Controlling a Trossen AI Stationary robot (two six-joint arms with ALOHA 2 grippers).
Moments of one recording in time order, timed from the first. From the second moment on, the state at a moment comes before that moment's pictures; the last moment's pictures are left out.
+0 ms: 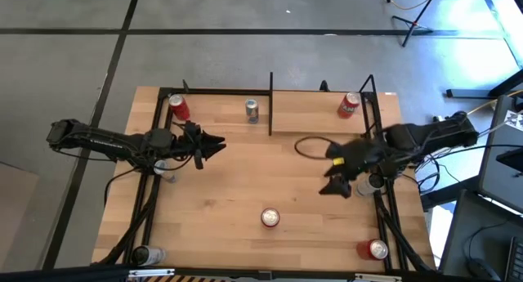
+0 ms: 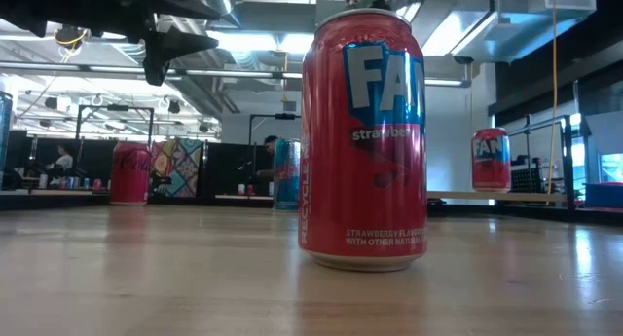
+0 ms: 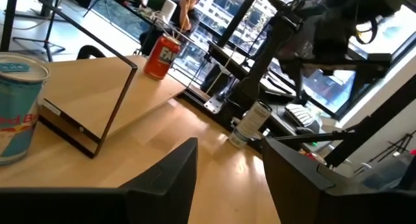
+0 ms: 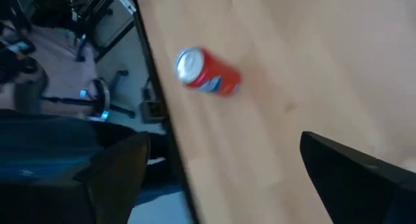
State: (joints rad) left arm -0.06 0.73 0.34 0.35 -0.29 -0.59; right arm 0.32 1.15 1.27 -0.93 -0.13 0.92
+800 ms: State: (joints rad) left arm -0.19 0.73 0.34 0.34 -0.17 -0.59; right arm 0.53 1.67 1.69 -0.99 0.18 0.71
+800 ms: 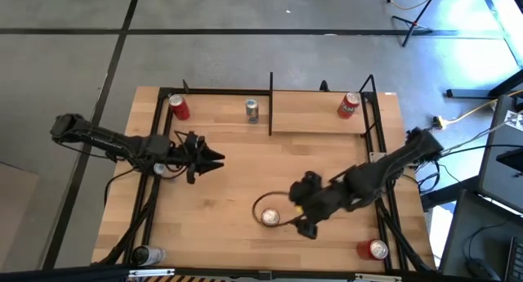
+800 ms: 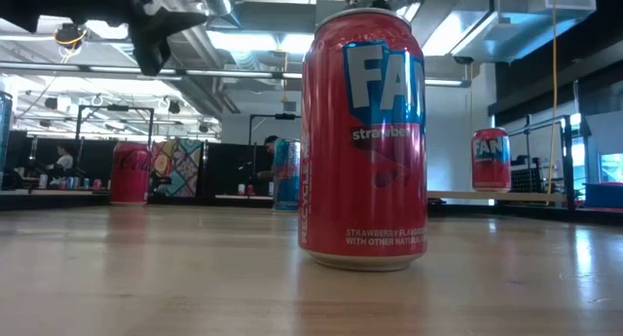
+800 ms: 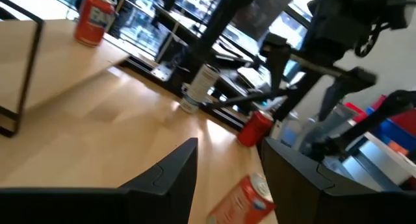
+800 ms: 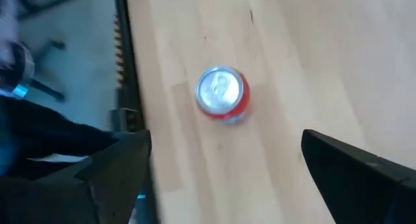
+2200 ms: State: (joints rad) left arm -0.29 0.73 0.34 0.33 -0.25 -0.60; right arm 0.48 1.99 1.66 -0.77 0.17 0.32
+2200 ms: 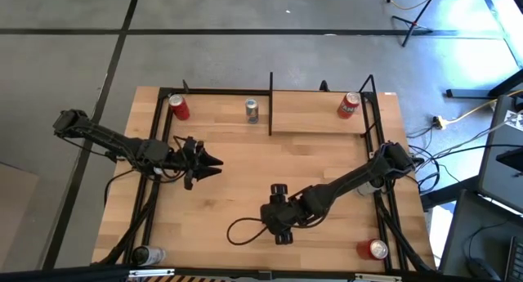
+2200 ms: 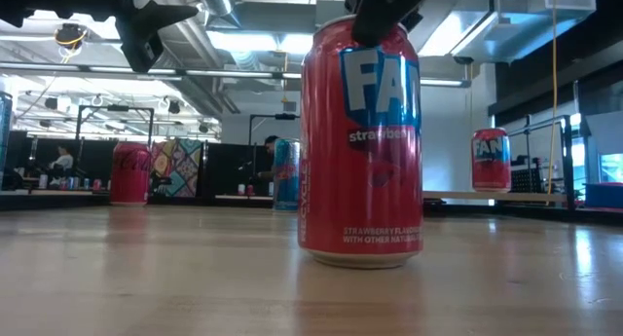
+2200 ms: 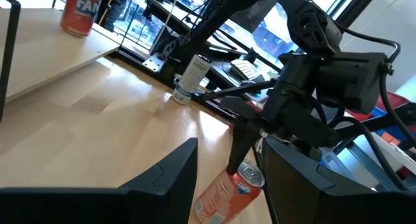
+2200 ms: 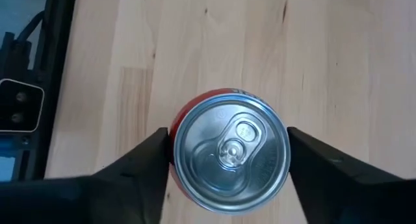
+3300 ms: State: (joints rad) left arm -0.29 0.73 0.34 0.33 -0.25 -0.60; right arm 0.48 2.04 1.67 -0.79 0.18 0.31
